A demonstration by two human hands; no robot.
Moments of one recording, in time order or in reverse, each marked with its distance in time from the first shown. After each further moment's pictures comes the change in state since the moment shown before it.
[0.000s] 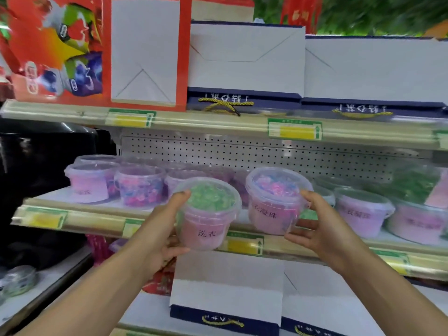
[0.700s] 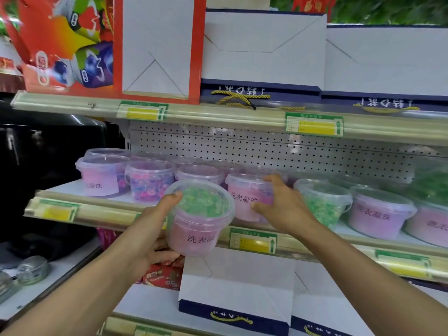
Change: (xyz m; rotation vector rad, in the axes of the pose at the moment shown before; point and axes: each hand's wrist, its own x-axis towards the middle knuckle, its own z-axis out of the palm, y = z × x) left_hand 0.000 -0.002 -0.037 0.042 -0.002 -0.018; right_hand 0.050 0.009 0.064 -1.055 0.034 -0.361
